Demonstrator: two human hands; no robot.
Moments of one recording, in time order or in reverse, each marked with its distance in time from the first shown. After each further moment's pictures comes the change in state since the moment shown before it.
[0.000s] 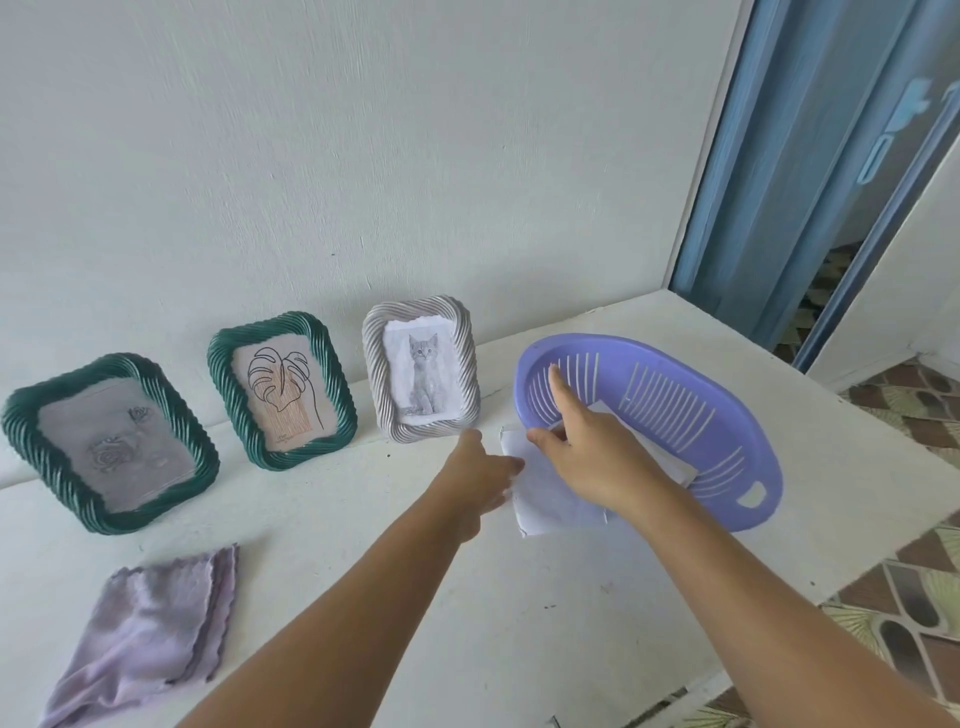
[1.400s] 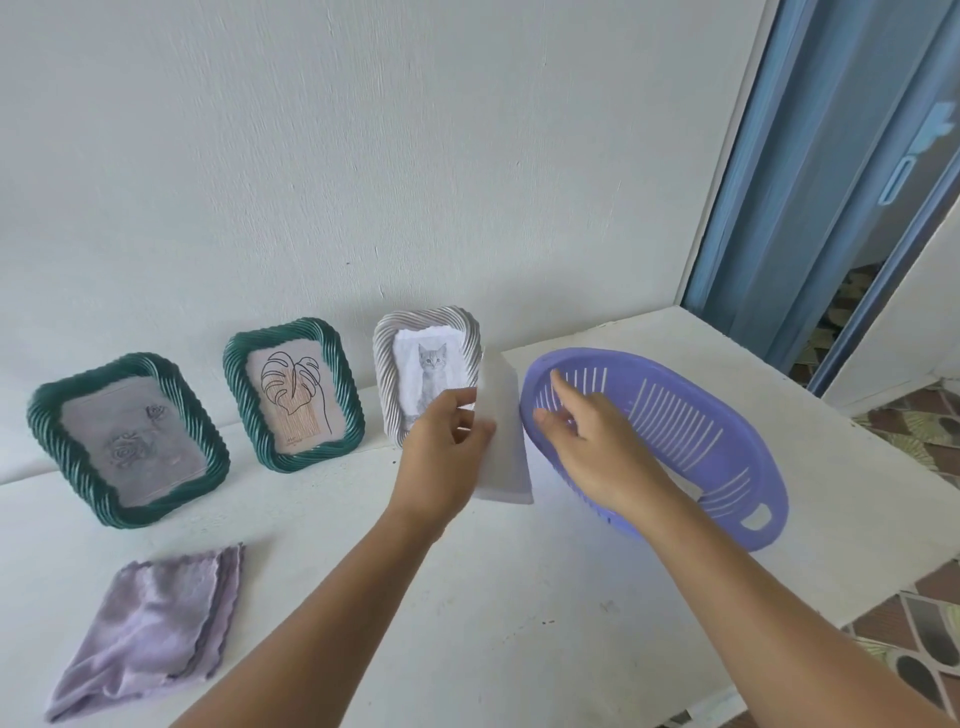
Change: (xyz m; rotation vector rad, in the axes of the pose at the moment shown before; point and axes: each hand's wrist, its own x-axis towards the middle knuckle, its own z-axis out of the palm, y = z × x) left_hand -0.035 0.022 -0.027 0.139 0.228 0.549; right_hand 0.003 -0.008 -0.014 0.246 0.043 -0.021
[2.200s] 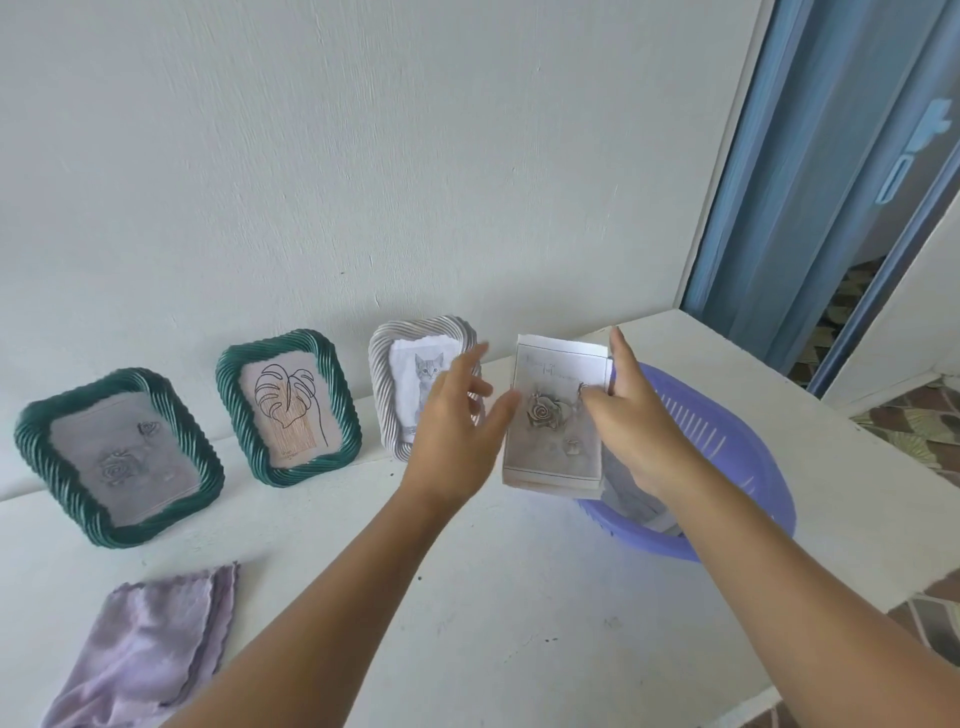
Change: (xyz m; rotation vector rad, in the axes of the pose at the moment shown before) left_hand 0.023 0.021 0.008 0.186 -0.003 0.241; right_hand 0.028 0.008 -0.023 0.426 0.138 0.089
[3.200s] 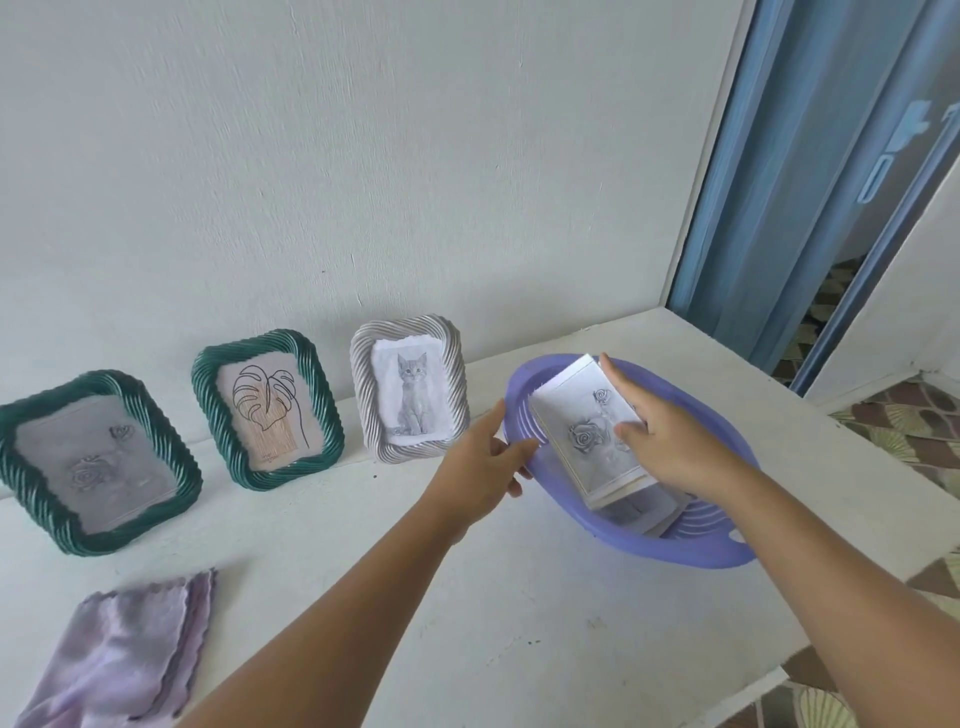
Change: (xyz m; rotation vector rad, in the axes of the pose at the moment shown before) left_hand -0.007 -0.016 0.037 -0.149 -0.357 -0.306; right_hand 0.007 0.044 -0.063 -0.497 -0.176 -0.066
